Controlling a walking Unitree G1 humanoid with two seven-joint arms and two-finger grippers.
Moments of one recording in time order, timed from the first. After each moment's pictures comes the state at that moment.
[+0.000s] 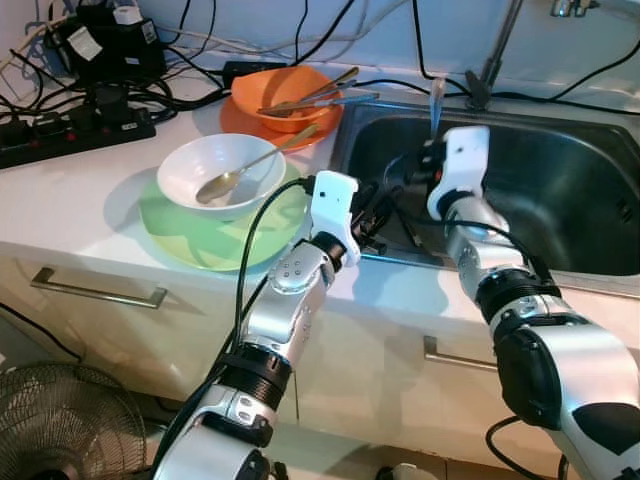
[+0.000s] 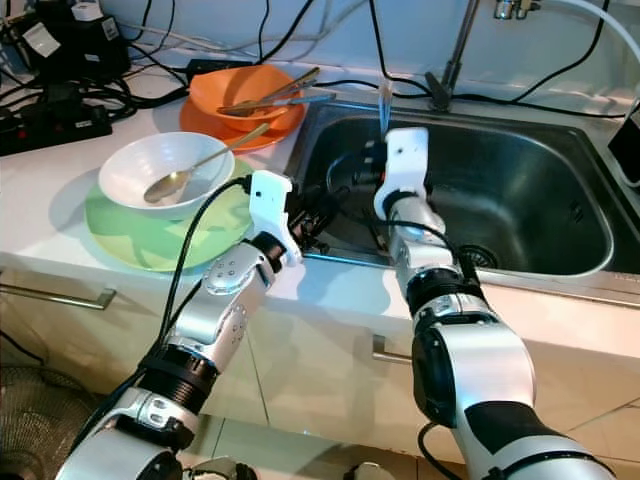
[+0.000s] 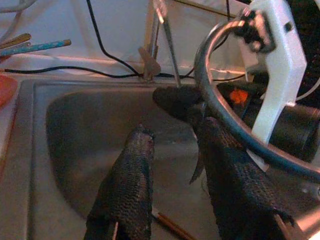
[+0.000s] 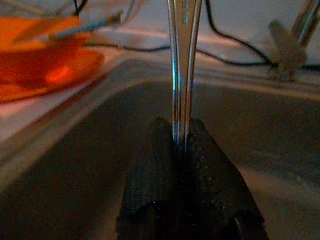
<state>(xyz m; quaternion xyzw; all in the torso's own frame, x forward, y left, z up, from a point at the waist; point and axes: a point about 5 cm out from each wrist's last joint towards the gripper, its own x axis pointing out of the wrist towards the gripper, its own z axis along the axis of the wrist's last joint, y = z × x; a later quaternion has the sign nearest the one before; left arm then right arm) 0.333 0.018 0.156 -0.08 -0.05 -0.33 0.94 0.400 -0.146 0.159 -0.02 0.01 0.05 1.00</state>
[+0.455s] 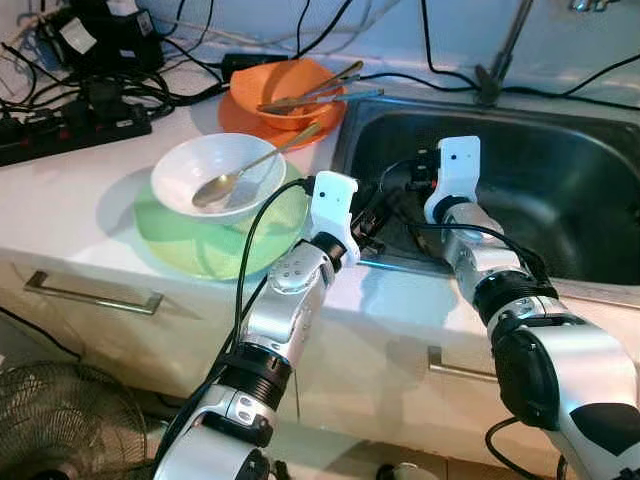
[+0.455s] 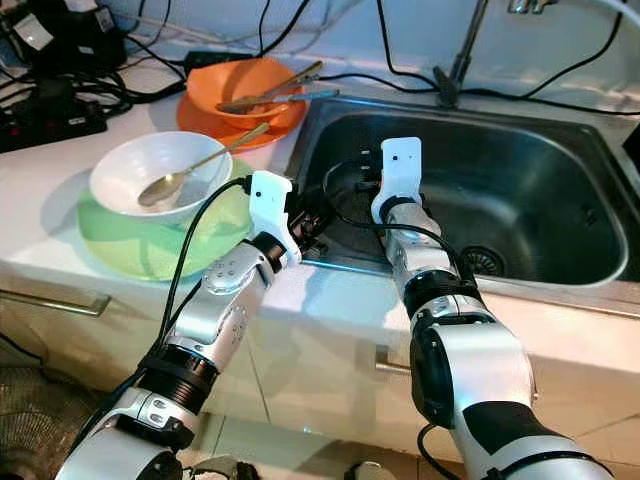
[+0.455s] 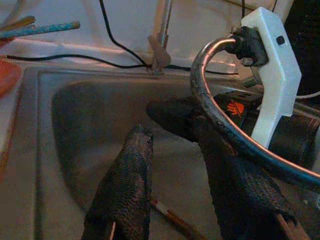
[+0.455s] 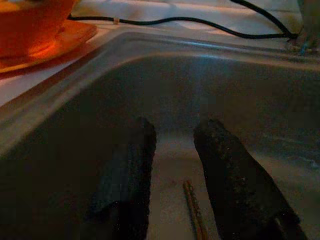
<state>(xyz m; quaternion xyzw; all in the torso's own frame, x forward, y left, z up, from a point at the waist) 0.333 0.018 0.155 -0.08 -0.05 -0.33 0.94 0.400 -0.145 0.154 -0.01 0.03 0.05 1.00</state>
